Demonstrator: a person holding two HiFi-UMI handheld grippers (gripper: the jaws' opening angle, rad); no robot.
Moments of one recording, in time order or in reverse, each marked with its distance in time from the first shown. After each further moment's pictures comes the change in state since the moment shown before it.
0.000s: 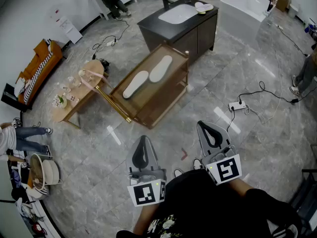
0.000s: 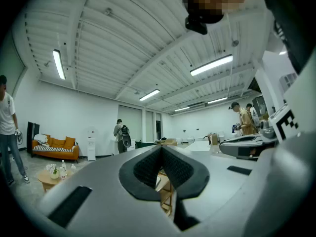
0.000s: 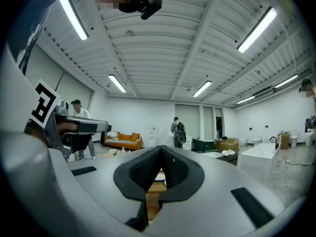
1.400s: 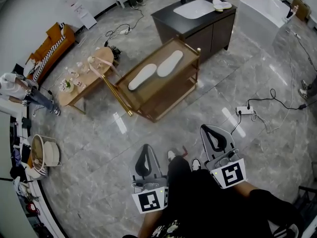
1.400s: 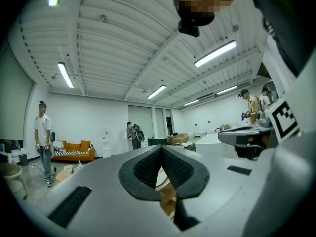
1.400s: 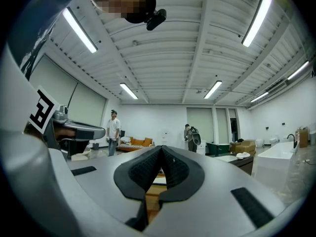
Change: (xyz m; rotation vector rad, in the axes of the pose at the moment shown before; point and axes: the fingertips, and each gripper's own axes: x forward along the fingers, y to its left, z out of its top) left arm -0.017 -0.025 -0.029 0.057 0.047 0.147; right arm -0.001 -0.020 -0.017 0.048 -0.054 0.156
